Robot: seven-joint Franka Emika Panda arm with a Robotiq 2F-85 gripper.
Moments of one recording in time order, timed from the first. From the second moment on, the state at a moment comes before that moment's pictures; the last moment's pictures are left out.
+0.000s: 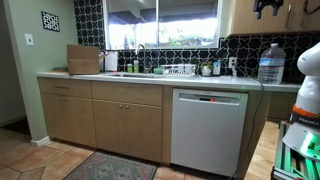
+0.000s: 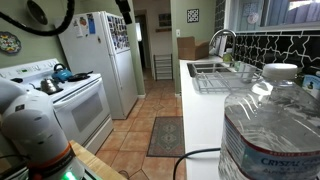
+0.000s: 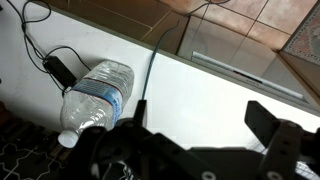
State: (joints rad) arm -0.30 -0.67 -0.24 -1.89 -0.40 1.41 0.16
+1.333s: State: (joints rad) arm -0.55 -0.54 -0.36 -2.21 -0.45 2.02 0.65
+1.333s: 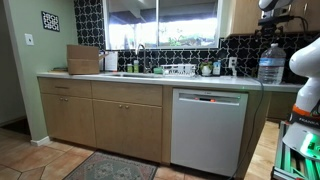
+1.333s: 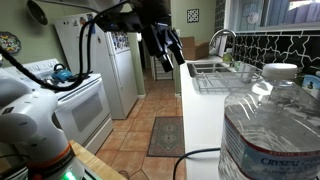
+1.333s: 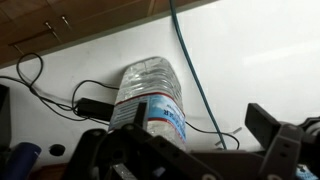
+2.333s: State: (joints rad) arm -0.78 -0.34 -0.29 -2.31 -0.71 2.37 1.05
